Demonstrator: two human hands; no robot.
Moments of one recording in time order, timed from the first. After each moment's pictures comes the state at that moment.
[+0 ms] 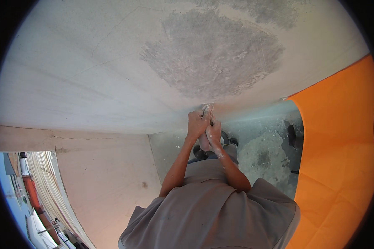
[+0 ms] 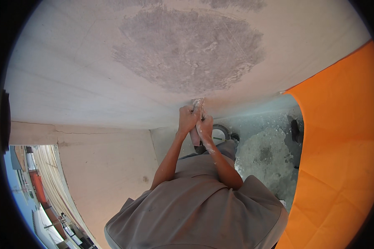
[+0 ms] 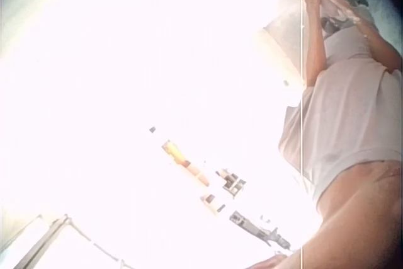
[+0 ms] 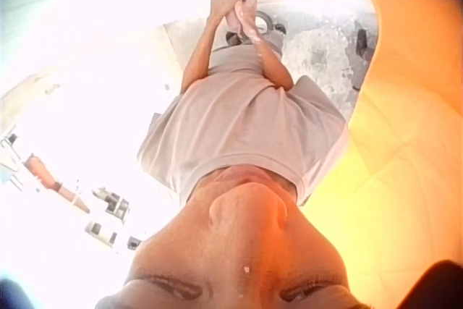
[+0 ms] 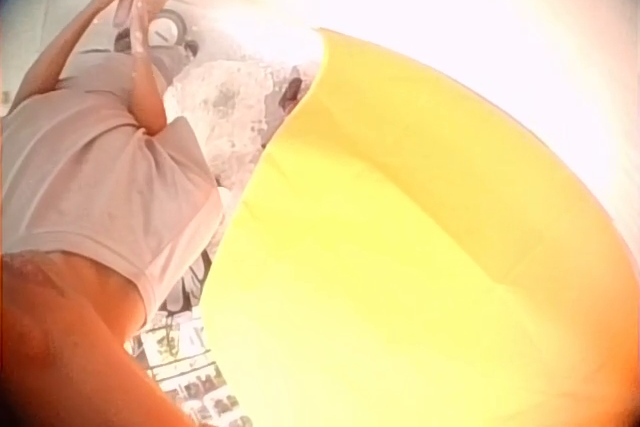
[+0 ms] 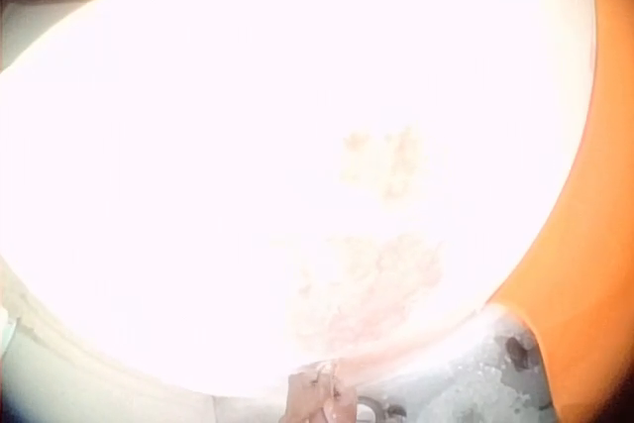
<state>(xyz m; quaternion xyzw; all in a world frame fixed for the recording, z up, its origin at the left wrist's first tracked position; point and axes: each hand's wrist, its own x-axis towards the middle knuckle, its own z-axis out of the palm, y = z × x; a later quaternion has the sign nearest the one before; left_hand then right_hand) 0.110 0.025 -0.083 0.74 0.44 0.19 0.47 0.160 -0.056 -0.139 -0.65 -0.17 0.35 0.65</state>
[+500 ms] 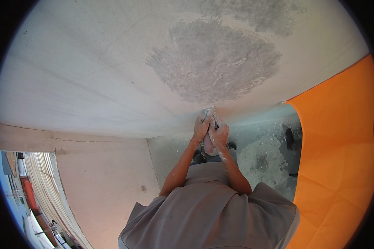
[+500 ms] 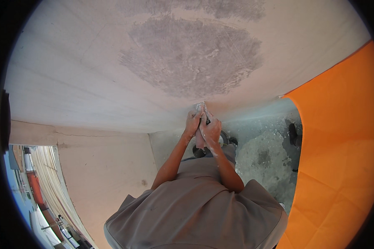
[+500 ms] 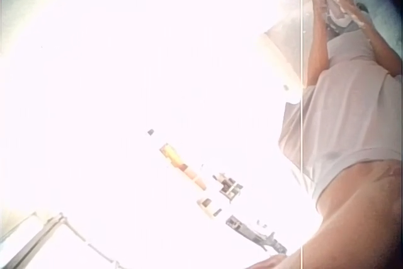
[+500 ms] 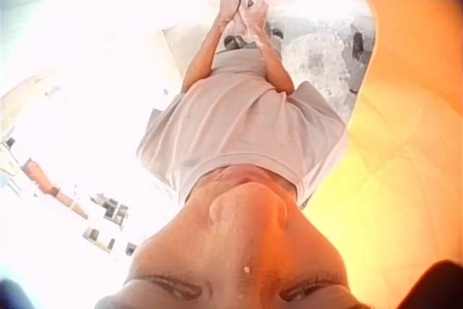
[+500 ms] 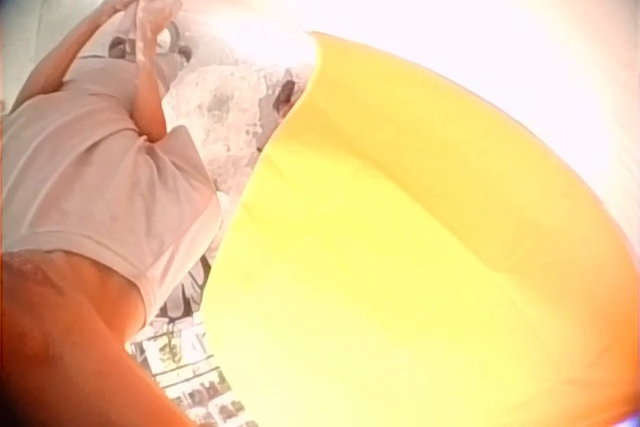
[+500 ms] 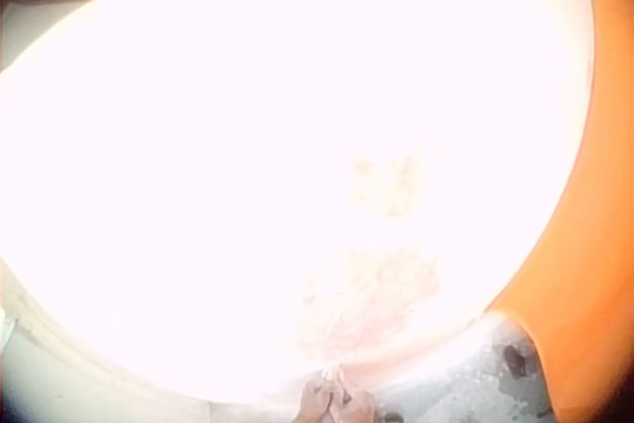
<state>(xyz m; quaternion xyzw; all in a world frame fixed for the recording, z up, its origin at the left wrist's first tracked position) 0.124 0.021 -0.157 0.55 0.31 0.29 0.72 0.181 -0.068 -0.135 -0.81 -0.28 0.12 0.50</state>
